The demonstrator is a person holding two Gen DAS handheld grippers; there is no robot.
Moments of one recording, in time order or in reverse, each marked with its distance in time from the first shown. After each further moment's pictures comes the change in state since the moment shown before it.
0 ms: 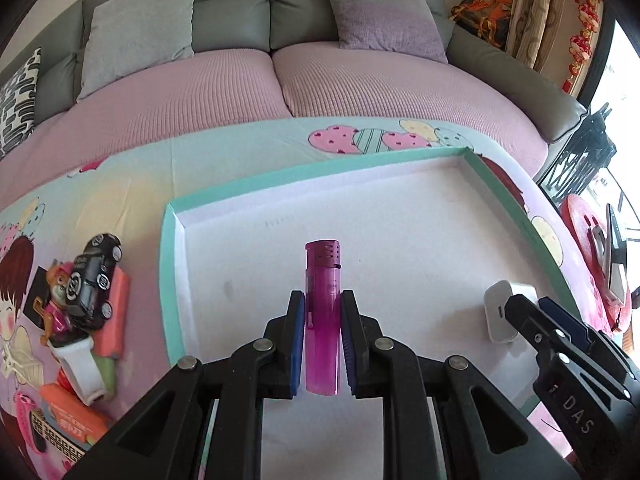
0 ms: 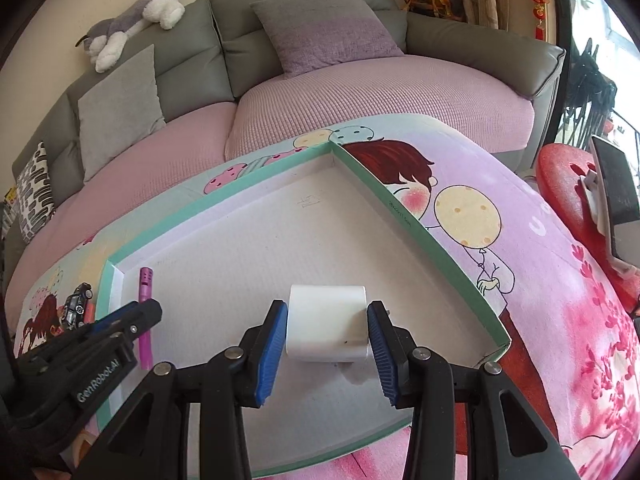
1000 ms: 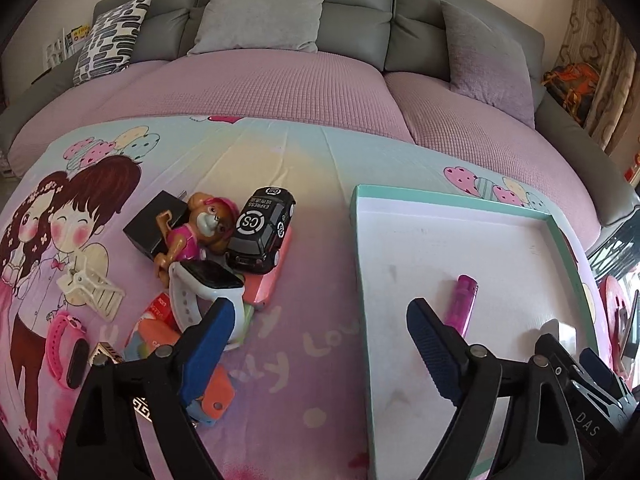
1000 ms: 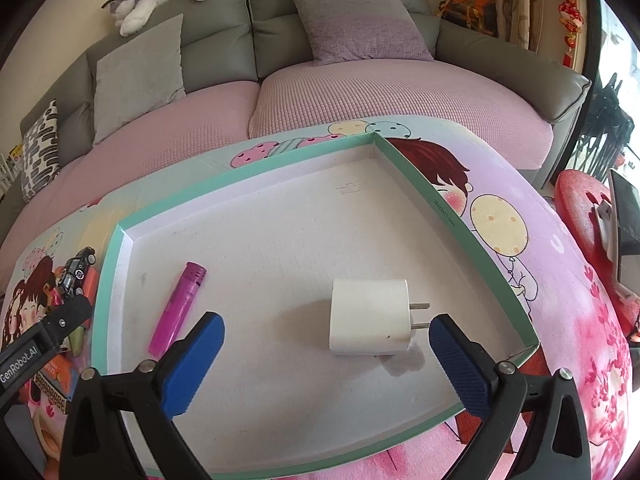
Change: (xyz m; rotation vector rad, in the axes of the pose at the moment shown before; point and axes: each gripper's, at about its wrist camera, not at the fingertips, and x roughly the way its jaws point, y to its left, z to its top) left arm -0.047 0.097 -0.032 -0.309 -0.074 0.144; right arm 0.006 0.036 -0.006 -0.126 0.028 -0.019
